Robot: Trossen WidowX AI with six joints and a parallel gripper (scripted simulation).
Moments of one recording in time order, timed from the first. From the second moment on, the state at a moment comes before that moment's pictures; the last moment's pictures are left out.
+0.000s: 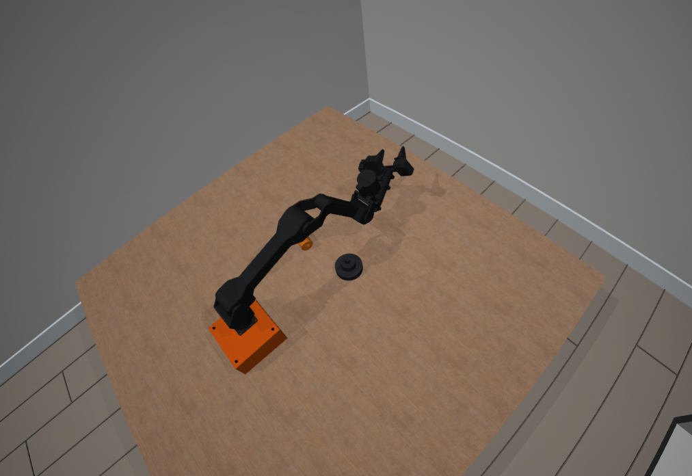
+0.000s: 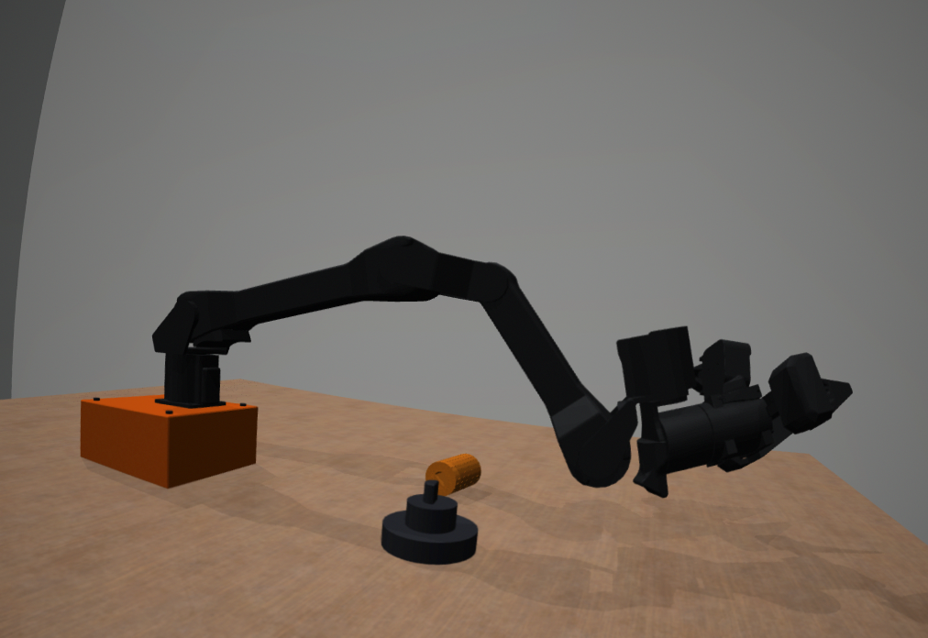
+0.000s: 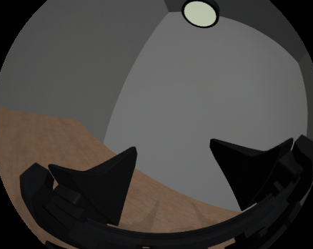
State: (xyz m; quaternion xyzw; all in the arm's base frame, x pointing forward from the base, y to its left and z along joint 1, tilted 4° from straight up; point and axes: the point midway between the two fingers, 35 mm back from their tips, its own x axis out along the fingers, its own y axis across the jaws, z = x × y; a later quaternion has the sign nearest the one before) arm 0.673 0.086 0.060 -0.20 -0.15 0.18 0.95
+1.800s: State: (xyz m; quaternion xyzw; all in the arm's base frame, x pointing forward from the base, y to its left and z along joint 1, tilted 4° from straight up) arm 0.304 0.140 0.017 -0.47 0.59 0.43 0.50
